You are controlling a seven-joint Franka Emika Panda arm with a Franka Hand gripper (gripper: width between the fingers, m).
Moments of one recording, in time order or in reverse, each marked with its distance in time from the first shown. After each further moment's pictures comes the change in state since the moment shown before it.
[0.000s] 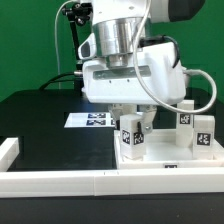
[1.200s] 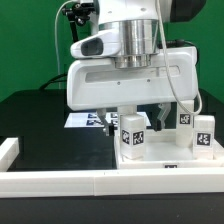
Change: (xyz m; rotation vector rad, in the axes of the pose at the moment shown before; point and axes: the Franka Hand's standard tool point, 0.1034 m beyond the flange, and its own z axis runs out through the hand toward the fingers) arm 0.005 -0.001 0.001 -0.062 -0.013 -1.158
